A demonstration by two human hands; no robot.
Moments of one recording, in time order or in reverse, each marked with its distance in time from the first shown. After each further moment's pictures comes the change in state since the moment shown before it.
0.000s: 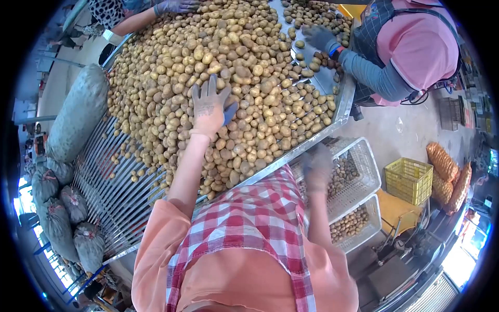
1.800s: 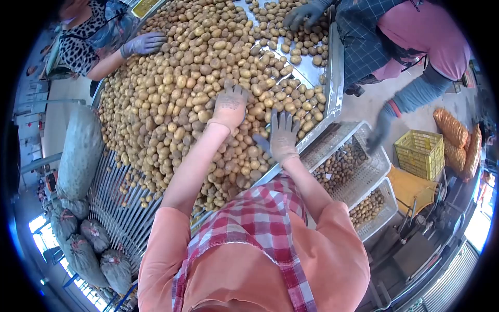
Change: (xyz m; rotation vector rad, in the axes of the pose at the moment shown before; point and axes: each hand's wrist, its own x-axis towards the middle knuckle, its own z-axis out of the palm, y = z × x) left_hand 0.076 0.068 0.057 0.046 -0.410 0.236; right_hand 0.068 -0.033 0.095 -0.183 -0.244 -0.097
